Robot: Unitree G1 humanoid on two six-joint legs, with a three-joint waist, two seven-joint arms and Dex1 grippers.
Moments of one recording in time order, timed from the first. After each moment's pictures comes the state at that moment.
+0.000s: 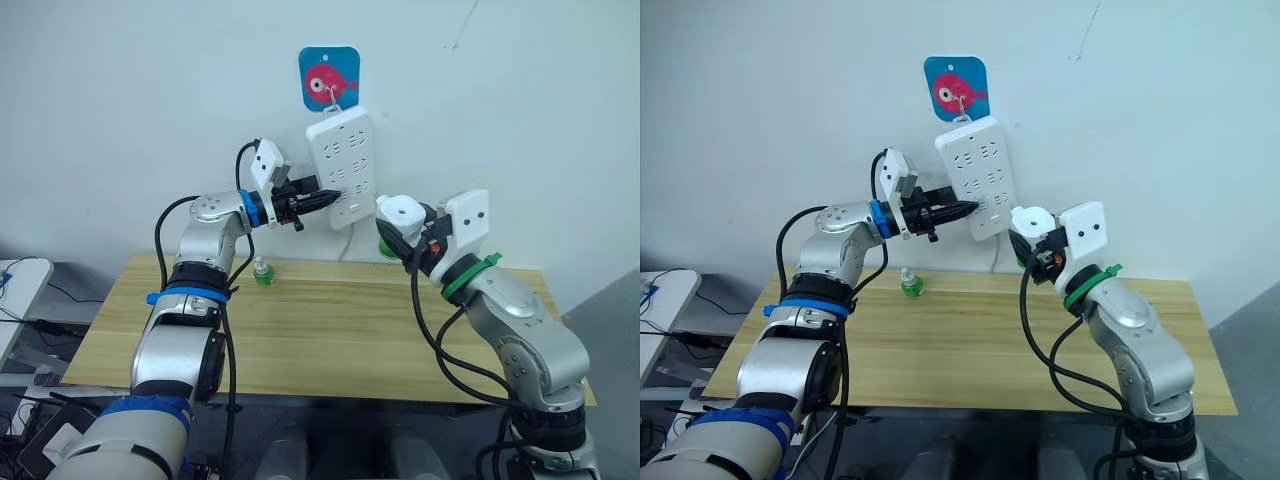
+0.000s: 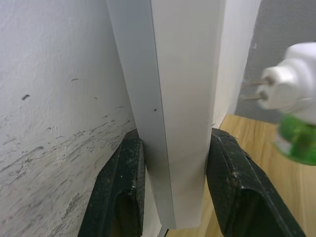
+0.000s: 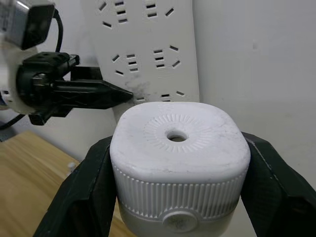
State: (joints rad) left arm -0.97 0.36 0.04 0.76 -0.23 0.05 -1.10; right arm -0.33 -0.26 -0.01 -0.63 0.39 0.80 0.25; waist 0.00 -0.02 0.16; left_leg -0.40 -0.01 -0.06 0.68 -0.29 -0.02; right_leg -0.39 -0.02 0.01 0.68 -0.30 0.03
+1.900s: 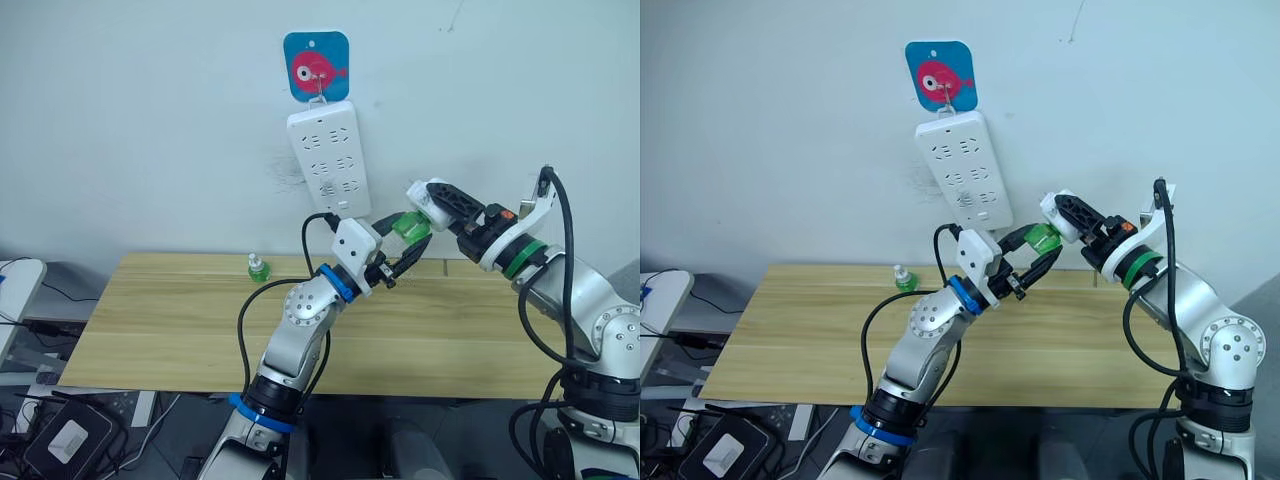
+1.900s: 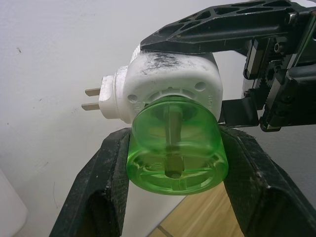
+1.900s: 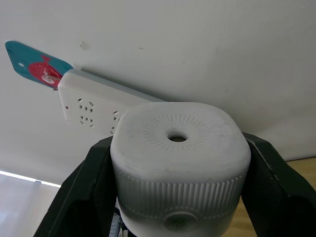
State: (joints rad) left arm -0.39 -0.05 -0.28 -0.01 -0.14 0.01 -0.52; right arm -0.40 -0.43 -0.28 -0.35 1.83 0.78 -0.51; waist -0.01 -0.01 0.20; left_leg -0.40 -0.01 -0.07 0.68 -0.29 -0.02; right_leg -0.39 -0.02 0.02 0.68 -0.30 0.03
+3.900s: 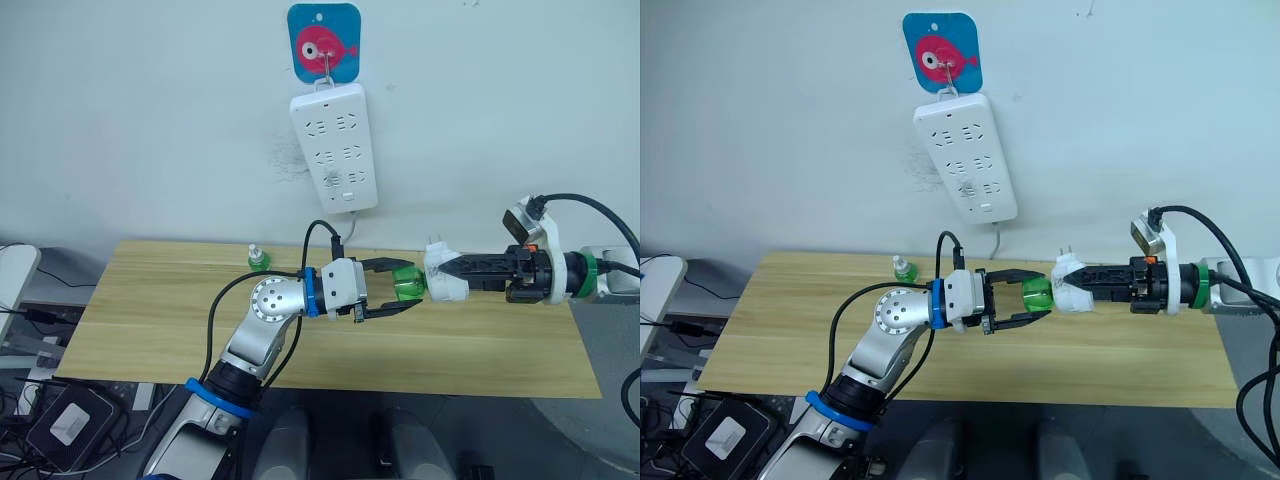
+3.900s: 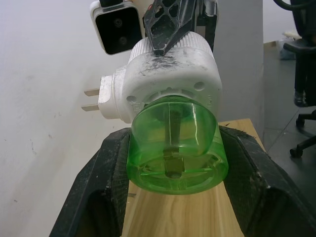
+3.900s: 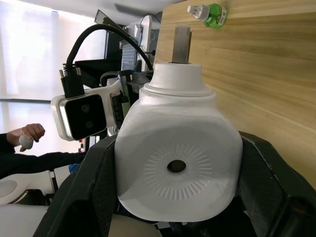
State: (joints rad) left arm -0.45 0.23 -0.33 0.06 -0.18 -0.22 -0.99; right arm -0.60 -1.05 0.03 0.21 1.95 1.46 0.26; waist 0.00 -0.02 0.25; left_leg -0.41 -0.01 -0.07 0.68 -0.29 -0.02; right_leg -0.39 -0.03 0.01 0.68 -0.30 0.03
